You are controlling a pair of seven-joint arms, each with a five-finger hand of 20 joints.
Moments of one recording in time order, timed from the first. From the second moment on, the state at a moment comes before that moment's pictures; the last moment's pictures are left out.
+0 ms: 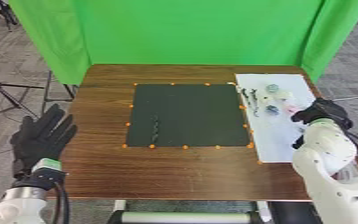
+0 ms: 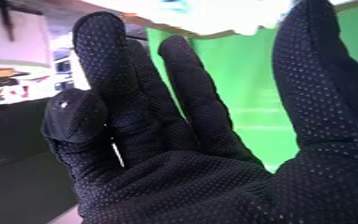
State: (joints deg) left arm 133.4 -50.6 -97.7 -121.2 14.4 11.0 27.4; right arm -92.2 -60.1 83.9 -109.8 -138.6 -17.9 55.3
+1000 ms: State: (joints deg) left arm 133.3 -52.1 -96.3 -120.9 14.6 10.6 26.7; right arm -95.9 -60.6 87.2 -107.1 -137.4 -22.3 60.8
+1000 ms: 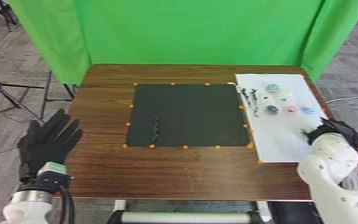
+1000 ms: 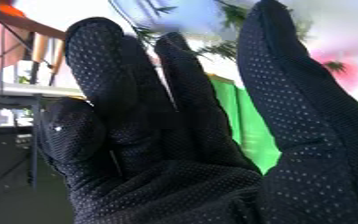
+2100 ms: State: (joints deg) left arm 134.9 -52.3 -96.4 -121.4 14.6 10.6 25.8; right arm -92.8 -61.6 71.7 -118.3 -139.9 -2.2 51.2
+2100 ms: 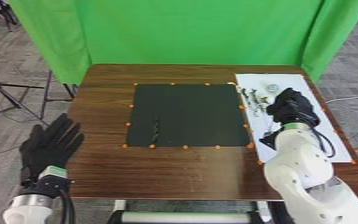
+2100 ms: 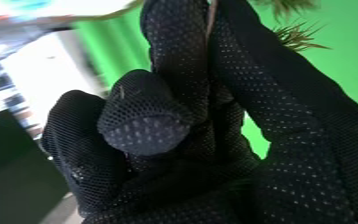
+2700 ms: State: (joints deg) left arm 130.8 -51.9 -94.4 -120.6 15.9 10.4 20.7; right arm -77.6 -78.3 57.3 -104.6 -141.5 -16.4 48.5
